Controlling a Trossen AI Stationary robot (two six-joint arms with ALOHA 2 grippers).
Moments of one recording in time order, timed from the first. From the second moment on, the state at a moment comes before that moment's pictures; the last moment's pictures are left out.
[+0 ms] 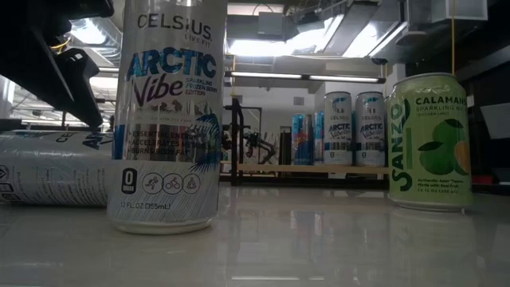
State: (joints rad) left arm -0.69 1.45 0.79 -0.39 -0.50 -0.84; right arm 0.89 1.38 1.22 -1.29 0.18 1.62
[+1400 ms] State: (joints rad) left arm -0.69 1.45 0.79 -0.34 -0.59 -0.81; right arm -0.06 1.40 1.65 -1.16 0.08 -0.32
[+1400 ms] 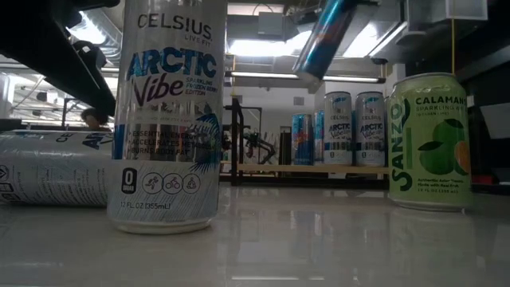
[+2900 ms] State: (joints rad) left arm -0.40 1.44 0.79 -0.29 -0.56 -0.90; right arm -0.36 1.74 1.65 -1.10 0.02 -0.76
